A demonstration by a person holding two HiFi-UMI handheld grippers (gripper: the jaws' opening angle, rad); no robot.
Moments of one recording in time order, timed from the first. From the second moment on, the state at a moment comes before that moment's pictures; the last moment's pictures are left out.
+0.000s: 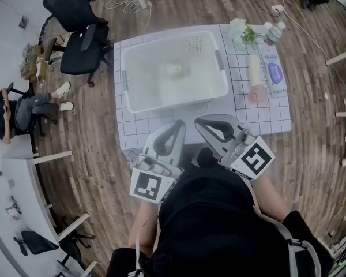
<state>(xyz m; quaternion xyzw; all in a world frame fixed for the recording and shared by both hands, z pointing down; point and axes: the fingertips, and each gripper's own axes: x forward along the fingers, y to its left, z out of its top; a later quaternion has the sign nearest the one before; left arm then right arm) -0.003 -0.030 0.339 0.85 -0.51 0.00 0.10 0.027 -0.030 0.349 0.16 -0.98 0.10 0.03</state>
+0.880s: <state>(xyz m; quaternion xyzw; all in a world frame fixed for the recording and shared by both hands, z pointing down) -0.036 -0.035 0.347 0.88 -0.46 -0.01 0.11 -0.008 -0.031 0.357 0.20 -0.97 0.10 0.04</state>
